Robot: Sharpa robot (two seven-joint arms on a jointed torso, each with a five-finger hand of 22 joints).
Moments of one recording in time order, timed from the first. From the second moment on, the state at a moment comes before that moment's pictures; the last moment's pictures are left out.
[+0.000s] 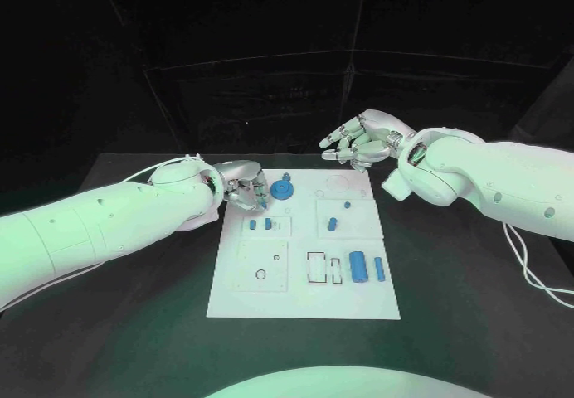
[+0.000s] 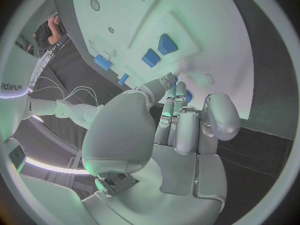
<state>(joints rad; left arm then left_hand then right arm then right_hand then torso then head) 1.28 -0.58 -0.13 1.20 -1.33 -0.09 0.01 1.31 -0.12 0.55 -0.10 0.05 1.09 0.14 0.18 0.07 1.16 0.07 0.22 0.07 1.47 -0.01 1.39 1.19 0.10 1.45 0.08 1.15 1.16 1.32 -0.81 -0.03 1.41 -0.78 -0.19 0.13 1.46 0.01 -0.16 0.21 0.37 0.94 0.16 0.08 0.07 1.09 0.07 0.74 0.70 1.45 -0.01 1.06 1.00 0.12 1.13 0.10 1.12 0.85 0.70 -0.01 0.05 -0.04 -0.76</state>
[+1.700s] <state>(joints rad) 1.28 -0.57 -0.13 1.18 -1.33 -0.05 -0.03 1.29 -0.14 0.56 -0.10 0.05 0.97 0.15 0.07 0.06 1.16 0.08 0.15 0.07 1.47 -0.01 1.39 1.17 0.10 1.45 0.09 1.15 1.17 1.32 -0.82 -0.03 1.41 -0.78 -0.19 0.13 1.47 0.02 -0.16 0.21 0.37 0.94 0.16 0.08 0.07 1.05 0.07 0.69 0.66 1.43 -0.01 1.02 0.97 0.14 1.10 0.10 1.08 0.80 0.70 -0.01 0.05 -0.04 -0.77</state>
